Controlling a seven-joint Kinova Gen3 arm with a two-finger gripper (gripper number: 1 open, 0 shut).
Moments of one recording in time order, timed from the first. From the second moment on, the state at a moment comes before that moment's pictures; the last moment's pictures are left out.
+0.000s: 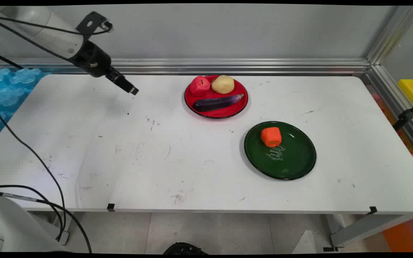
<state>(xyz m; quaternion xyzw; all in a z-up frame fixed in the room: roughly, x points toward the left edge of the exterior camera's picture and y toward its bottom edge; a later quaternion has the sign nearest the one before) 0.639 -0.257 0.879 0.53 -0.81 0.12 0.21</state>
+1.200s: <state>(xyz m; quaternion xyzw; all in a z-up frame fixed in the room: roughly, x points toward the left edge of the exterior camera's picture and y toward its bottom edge) 0.499 -0.354 0.887 0.33 -0.89 0.14 0.27</state>
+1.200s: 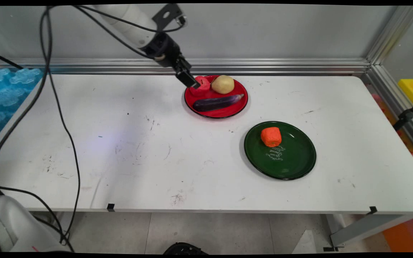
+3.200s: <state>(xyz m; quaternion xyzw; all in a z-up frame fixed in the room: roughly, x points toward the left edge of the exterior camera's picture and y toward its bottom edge) 0.429 -0.460 0.781 0.24 -0.94 0.10 0.20</state>
